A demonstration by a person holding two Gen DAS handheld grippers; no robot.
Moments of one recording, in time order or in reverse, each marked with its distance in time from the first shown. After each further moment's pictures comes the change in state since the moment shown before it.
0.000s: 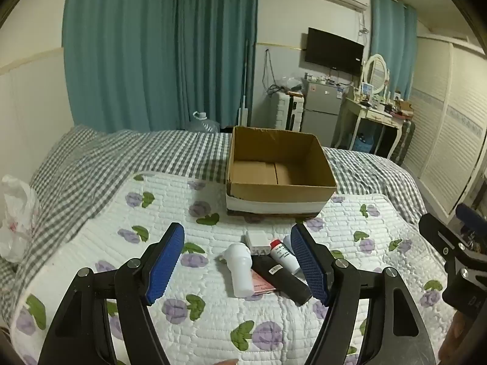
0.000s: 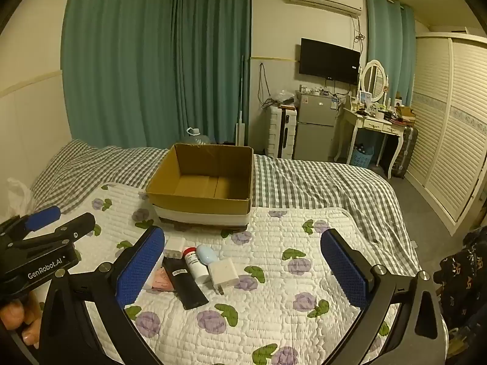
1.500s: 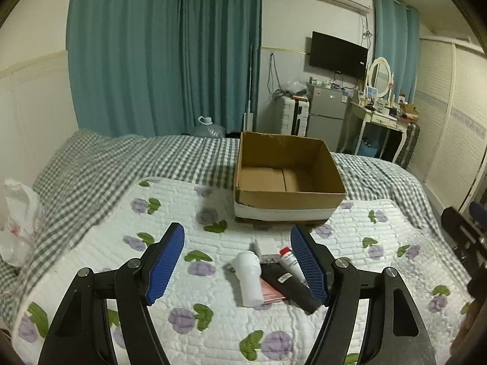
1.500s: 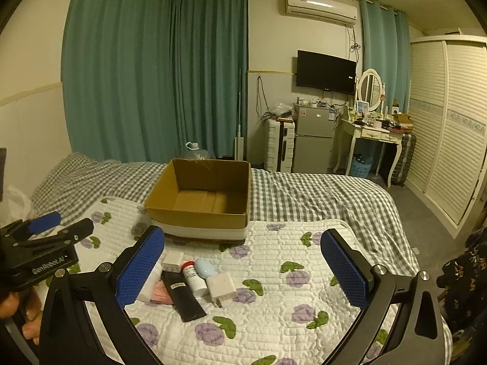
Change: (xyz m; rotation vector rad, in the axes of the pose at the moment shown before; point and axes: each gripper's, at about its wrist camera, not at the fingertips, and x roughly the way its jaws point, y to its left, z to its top) left arm 0.007 0.002 0.004 0.040 -0.048 0.054; right arm -0.008 -0.006 0.004 0.026 -0.074 0.008
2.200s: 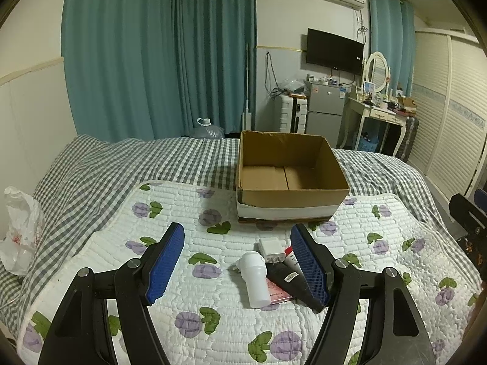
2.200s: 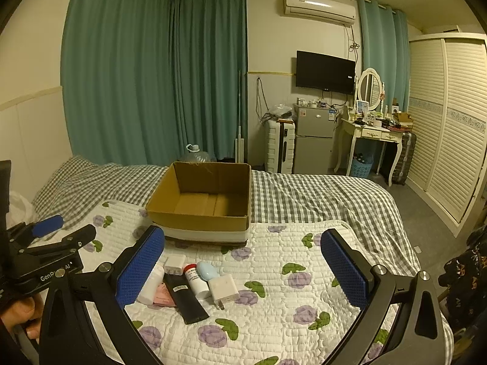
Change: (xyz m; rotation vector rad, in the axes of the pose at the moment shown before) left arm 0.005 0.004 0.000 0.028 0.001 0.000; right arm -0.001 0.000 0.004 0.006 0.001 0.000
